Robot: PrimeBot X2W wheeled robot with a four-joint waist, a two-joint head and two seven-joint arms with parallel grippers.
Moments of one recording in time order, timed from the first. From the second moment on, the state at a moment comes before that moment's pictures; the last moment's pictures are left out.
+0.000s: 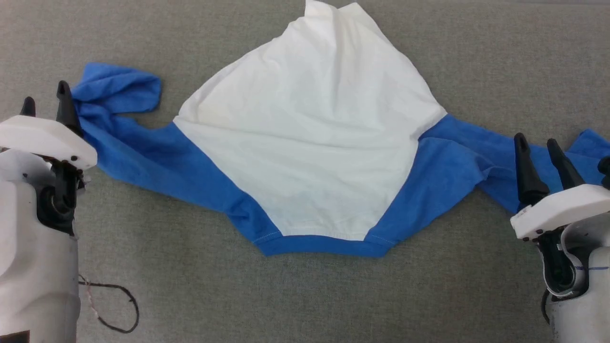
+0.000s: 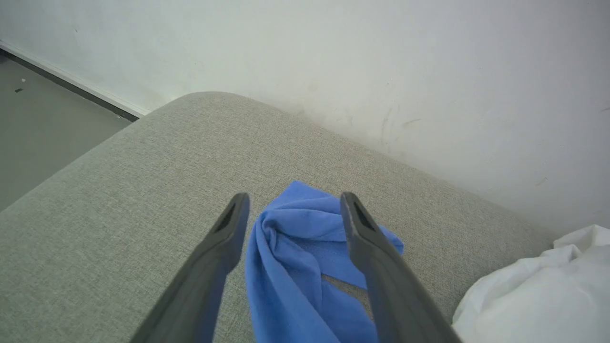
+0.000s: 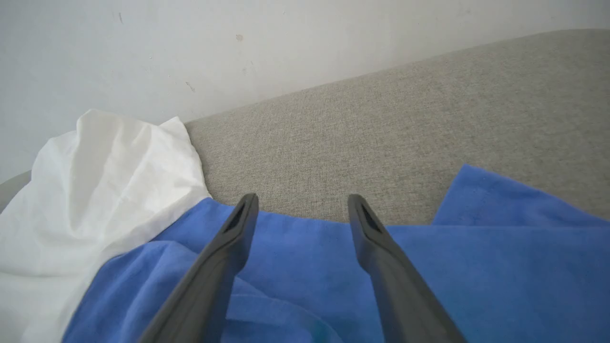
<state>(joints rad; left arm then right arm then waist) -0.63 0.34 0.09 0.50 -0.53 0.10 0.09 -0.29 -0.05 -0.21 0.17 0.32 0.13 0.09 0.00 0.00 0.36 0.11</state>
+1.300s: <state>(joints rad) -0.84 0.26 -0.35 0.61 -0.37 0.01 0.45 -0.31 -0.05 -0.18 0.22 0.37 0.13 0.05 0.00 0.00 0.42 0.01</state>
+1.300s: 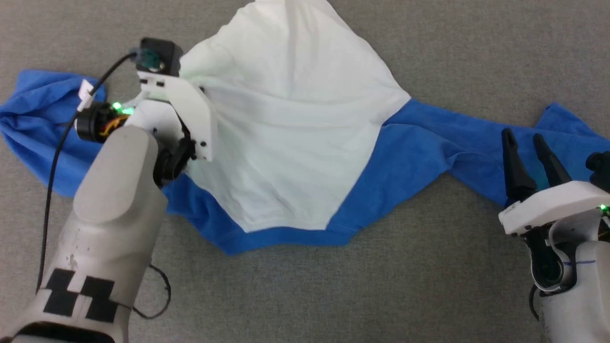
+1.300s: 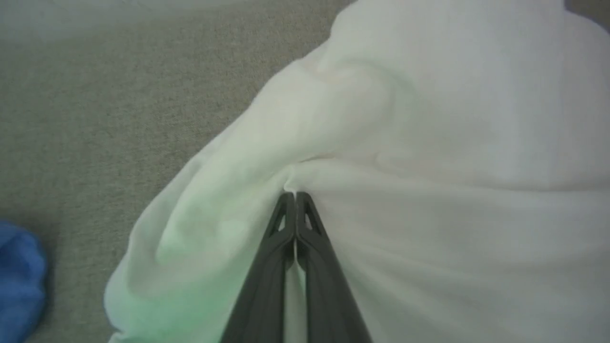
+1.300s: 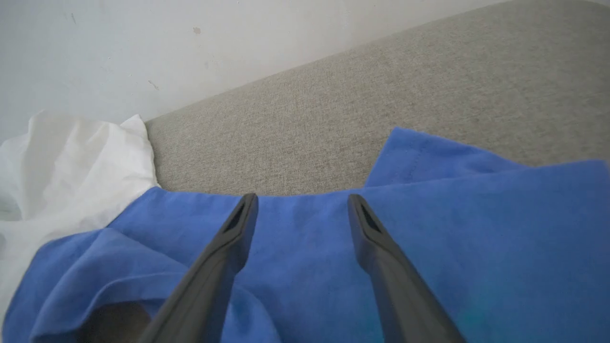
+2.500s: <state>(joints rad) -0.46 0.26 -0.08 0.35 -0.52 0.08 -0.21 -0.15 -0.05 -0.12 0.11 0.29 0.13 0.19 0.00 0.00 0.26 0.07</state>
